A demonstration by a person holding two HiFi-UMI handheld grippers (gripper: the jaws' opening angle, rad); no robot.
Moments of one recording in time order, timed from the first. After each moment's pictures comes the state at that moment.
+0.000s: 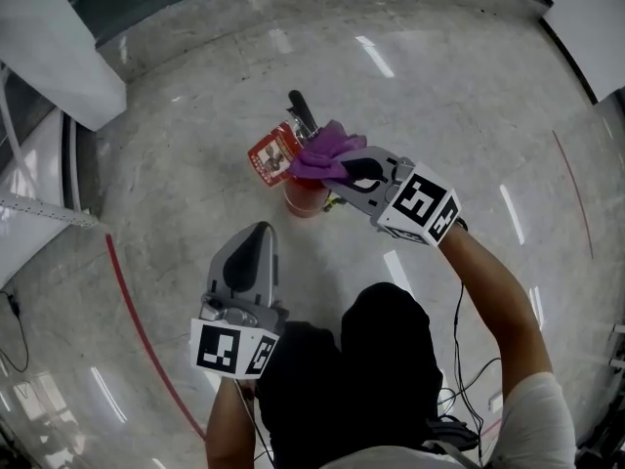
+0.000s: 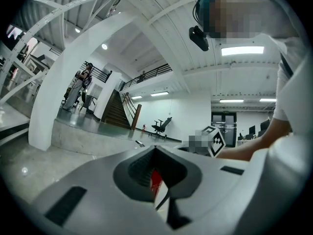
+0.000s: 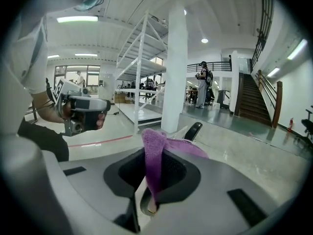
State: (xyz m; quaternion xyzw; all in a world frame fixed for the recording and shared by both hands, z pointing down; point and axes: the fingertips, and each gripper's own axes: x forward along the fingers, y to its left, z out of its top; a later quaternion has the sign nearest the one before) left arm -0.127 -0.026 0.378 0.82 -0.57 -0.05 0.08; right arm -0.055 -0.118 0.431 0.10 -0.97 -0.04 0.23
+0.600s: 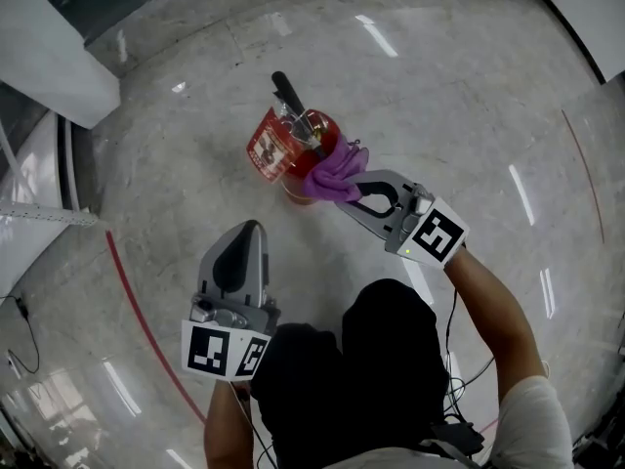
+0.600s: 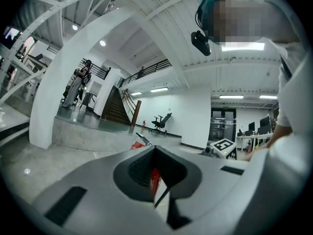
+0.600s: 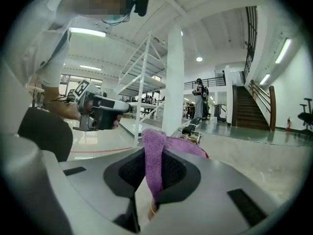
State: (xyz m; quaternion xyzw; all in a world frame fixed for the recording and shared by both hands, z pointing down) left arm -0.131 -0.029 0.395 0.82 -0.57 -0.03 0.10; right arm -0.027 -0.080 0.453 0.11 -0.99 -0.05 0.12
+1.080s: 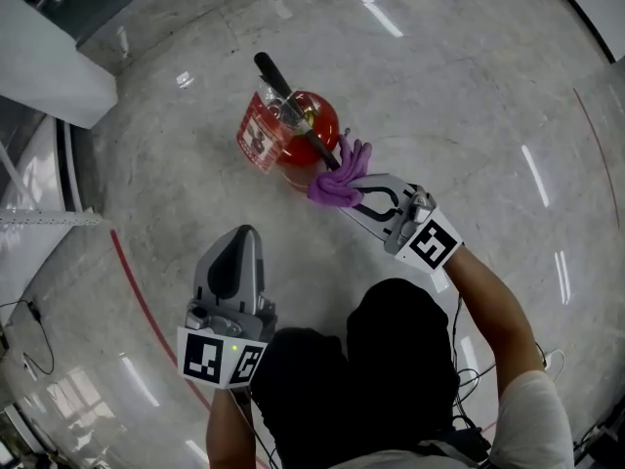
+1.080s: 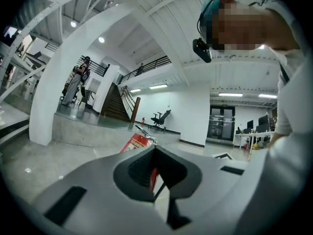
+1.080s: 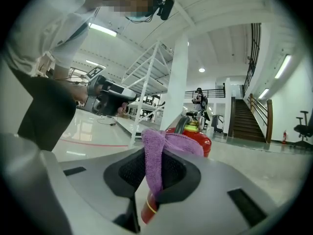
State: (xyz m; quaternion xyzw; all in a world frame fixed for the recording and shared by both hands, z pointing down) left arm -0.129 -0.023 0.418 0.82 -0.56 -0.01 0.11; right arm -0.015 -0.069 0.510 0.13 -0.98 -0.10 0.09
